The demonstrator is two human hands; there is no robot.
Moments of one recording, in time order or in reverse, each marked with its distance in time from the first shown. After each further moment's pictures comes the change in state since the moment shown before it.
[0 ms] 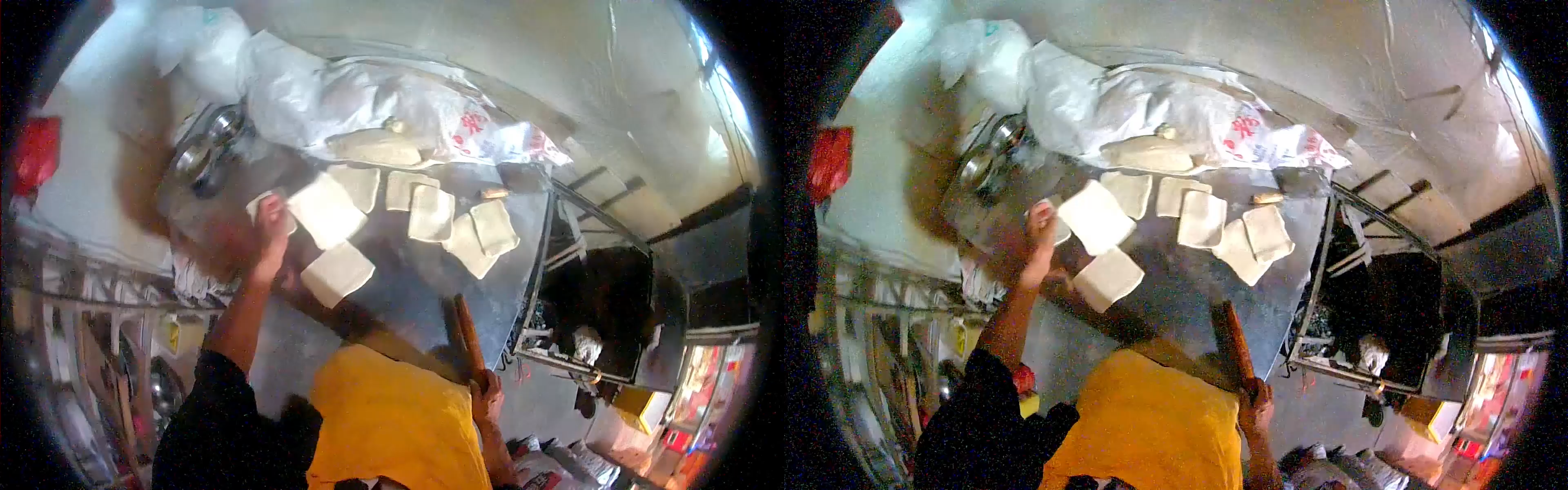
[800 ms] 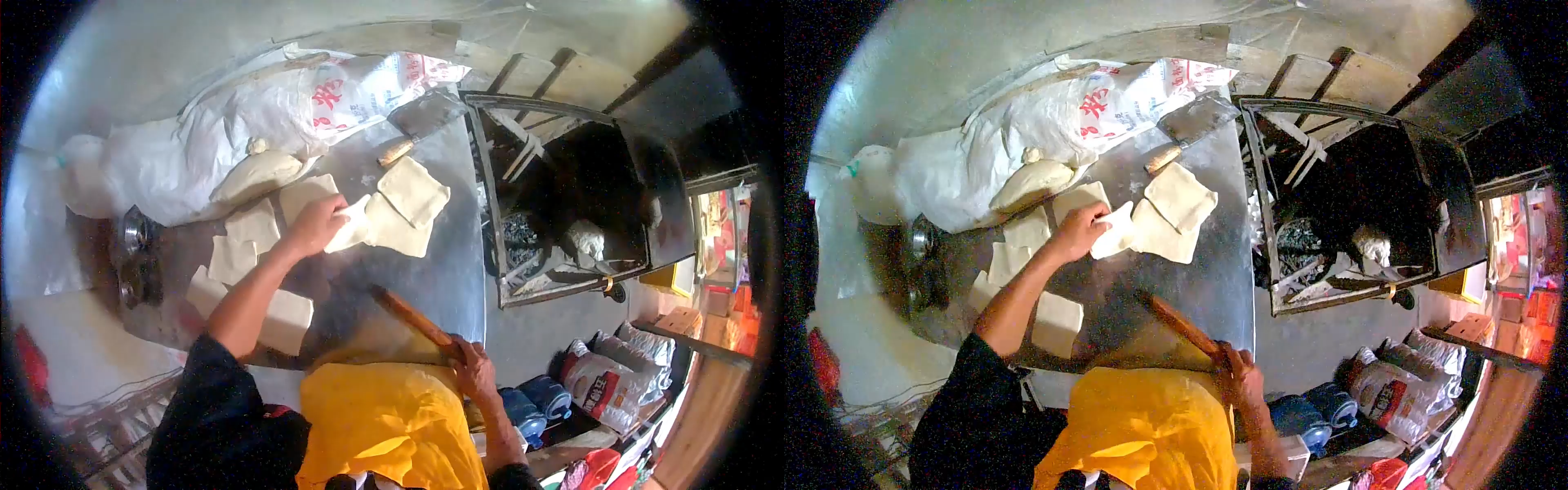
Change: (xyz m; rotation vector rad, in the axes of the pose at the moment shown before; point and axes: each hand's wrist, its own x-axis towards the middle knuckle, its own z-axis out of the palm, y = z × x) left_hand -0.039 0.126 0.272 0.505 -1.282 0.378; right_hand 0.027 -0.038 0.005 0.061 -0.115 0.290
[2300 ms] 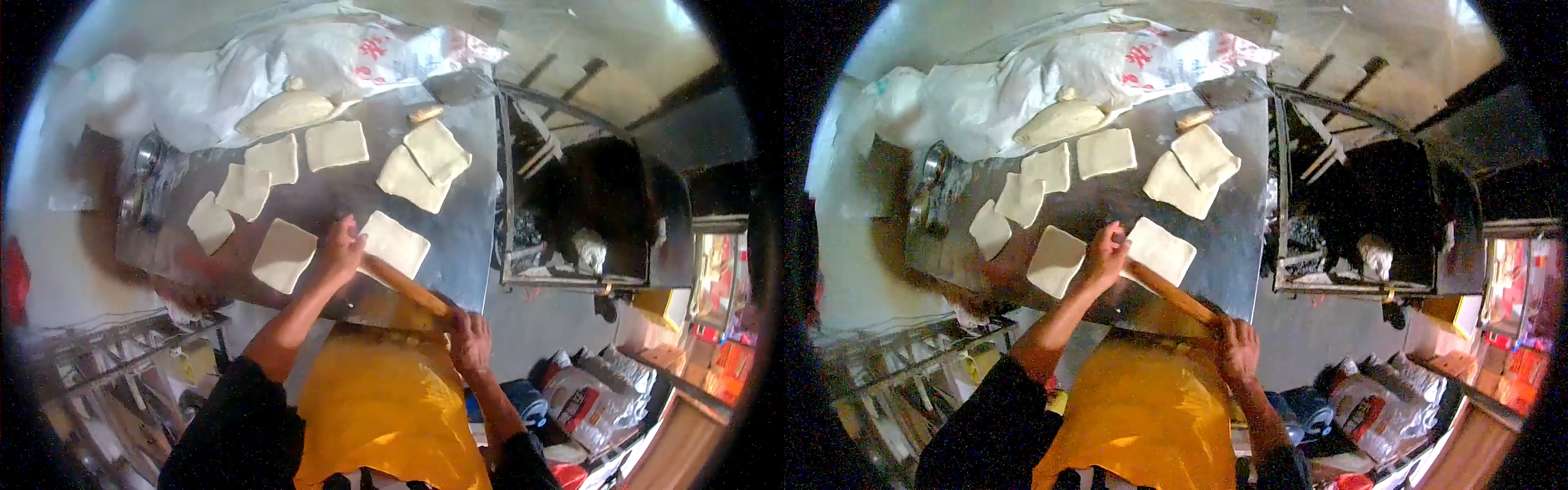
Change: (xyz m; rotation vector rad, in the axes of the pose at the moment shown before) left_hand -0.144 -0.028 0.170 -0.334 0.398 -0.349; right_hand -0.012 0.024 0.008 -0.330 0.106 -0.349
